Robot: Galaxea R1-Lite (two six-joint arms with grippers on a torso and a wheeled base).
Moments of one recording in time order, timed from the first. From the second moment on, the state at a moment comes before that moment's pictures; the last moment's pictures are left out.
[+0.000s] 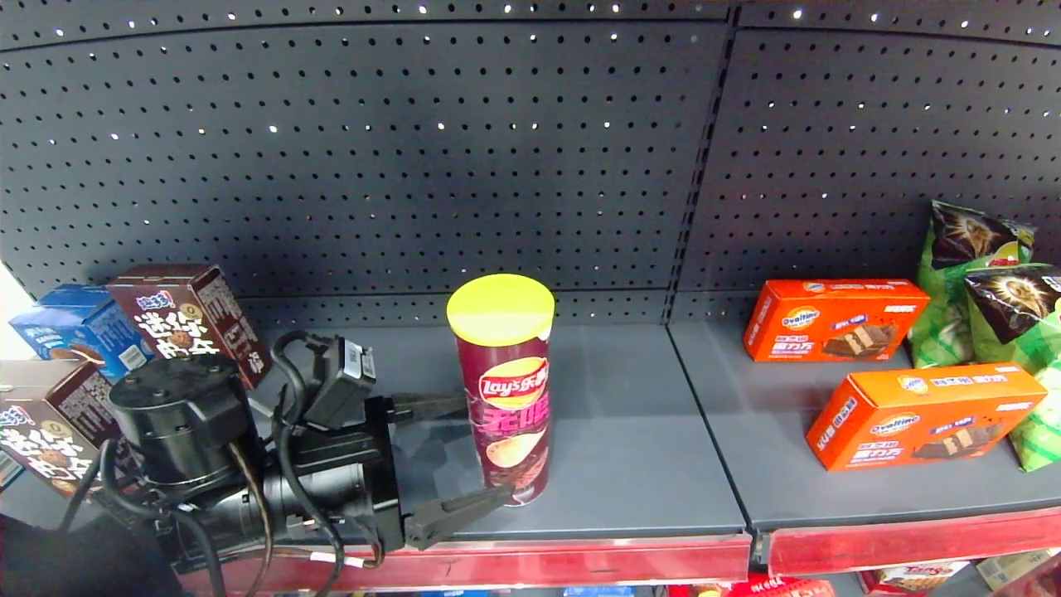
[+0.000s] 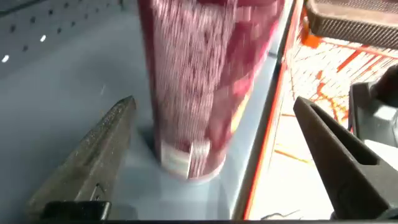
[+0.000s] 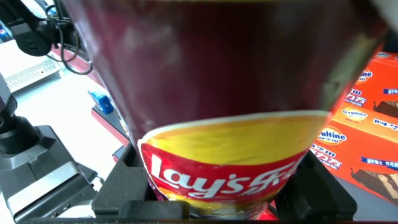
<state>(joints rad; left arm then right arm) -0.38 1.73 -0.35 -1.23 -0.75 0.06 0.29 0.58 -0.49 -0.09 0.45 0.00</state>
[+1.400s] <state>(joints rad) -0.30 1.78 -0.37 -1.23 -0.63 0.10 0.30 0.58 -0.47 -0.09 0.46 0.01</state>
